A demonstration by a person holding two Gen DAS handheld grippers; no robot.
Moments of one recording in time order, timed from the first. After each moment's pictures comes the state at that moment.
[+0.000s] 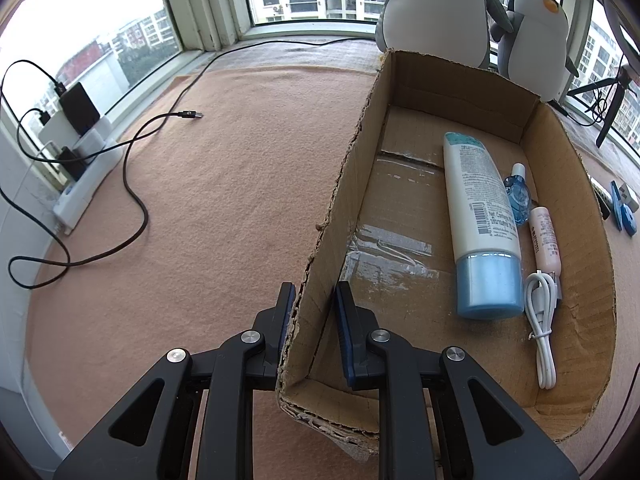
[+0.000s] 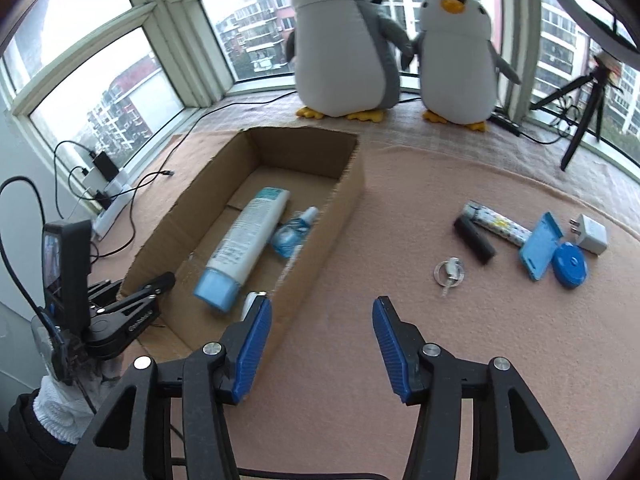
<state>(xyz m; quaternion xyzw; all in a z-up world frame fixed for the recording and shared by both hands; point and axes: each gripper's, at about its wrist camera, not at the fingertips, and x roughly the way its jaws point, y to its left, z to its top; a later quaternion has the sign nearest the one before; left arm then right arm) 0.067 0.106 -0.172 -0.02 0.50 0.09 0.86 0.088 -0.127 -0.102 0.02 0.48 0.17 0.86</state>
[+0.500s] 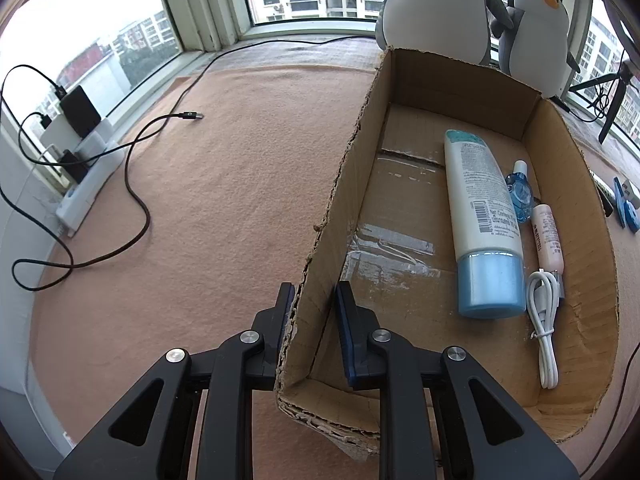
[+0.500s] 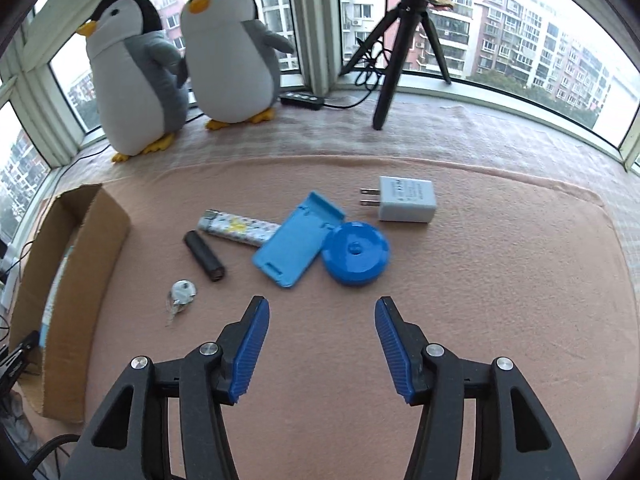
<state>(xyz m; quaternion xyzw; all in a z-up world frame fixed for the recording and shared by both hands) 0.068 0.105 -0.173 -0.01 0.51 0.10 0.86 0.131 -0.296 -0.135 0.04 0.49 -0.02 0.87</state>
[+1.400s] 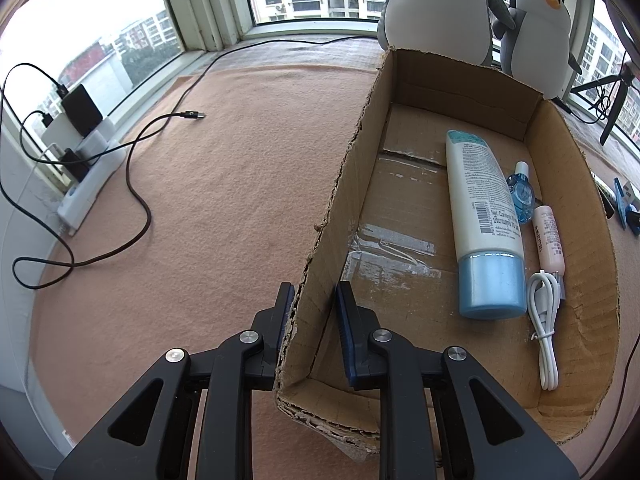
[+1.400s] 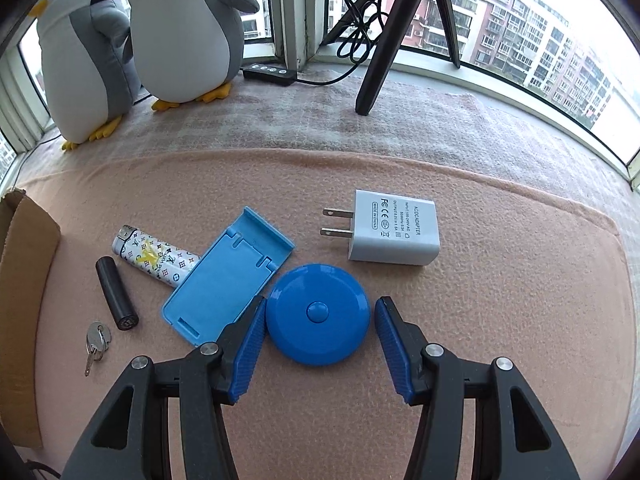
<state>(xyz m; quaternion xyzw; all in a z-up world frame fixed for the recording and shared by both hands) 0.068 0.105 -0.174 -0.01 0.50 0.10 0.86 0.191 -0.314 -0.174 0.00 0.53 -0.03 0.85</state>
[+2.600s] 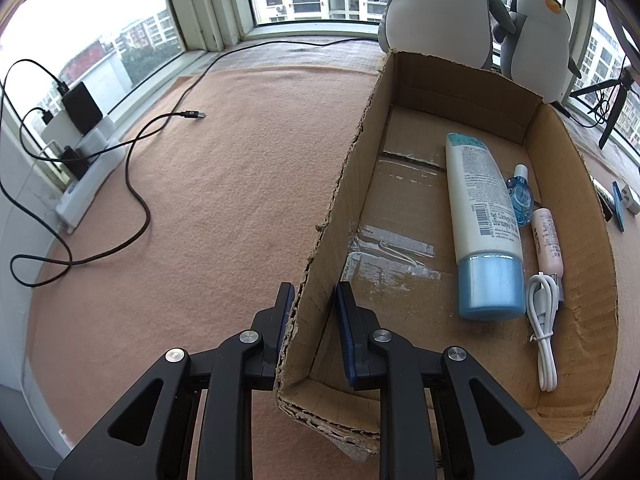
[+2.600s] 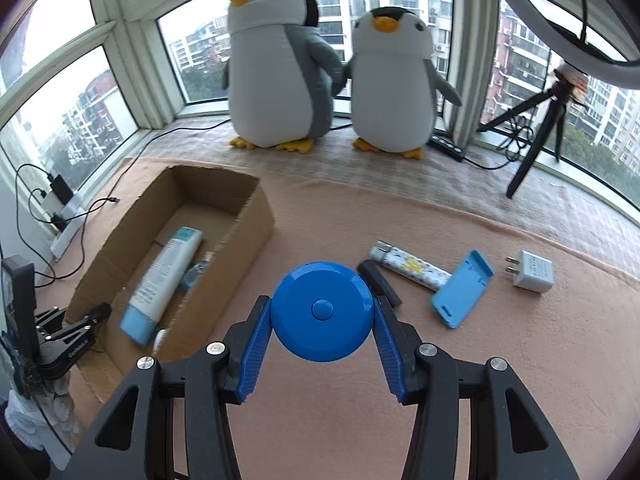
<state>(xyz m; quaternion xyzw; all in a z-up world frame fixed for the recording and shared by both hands) 0.068 0.104 -0.173 -0.01 0.50 0.10 0.86 0.127 -0.166 -0.089 -0.02 0.46 0.13 0.88</state>
